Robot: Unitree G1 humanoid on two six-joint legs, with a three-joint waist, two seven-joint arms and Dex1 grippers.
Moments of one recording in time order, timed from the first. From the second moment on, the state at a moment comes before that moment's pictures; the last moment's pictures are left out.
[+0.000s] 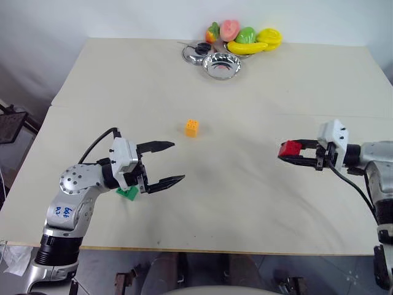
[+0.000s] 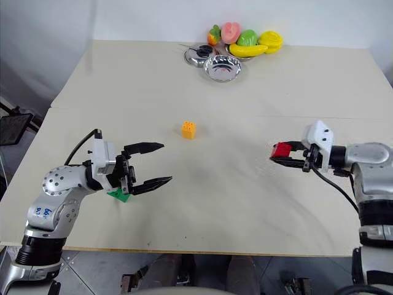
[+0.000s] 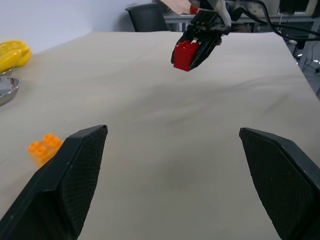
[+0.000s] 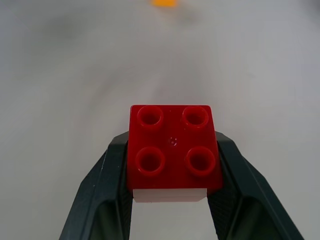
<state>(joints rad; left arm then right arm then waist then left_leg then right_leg) -0.23 0.59 0.05 -0.22 -0.49 0.16 -0.99 -0.64 -0.85 0.01 0.57 0.26 -0.09 1.50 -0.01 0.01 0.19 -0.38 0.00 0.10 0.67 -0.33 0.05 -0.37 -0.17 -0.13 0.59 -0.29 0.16</state>
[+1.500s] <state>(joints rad) 0.34 0.69 0.70 0.15 -0.52 0.02 -1.09 -0.40 -0.76 0.10 0.09 0.77 -0.02 1.54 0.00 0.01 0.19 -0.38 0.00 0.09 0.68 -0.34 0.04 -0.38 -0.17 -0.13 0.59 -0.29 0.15</state>
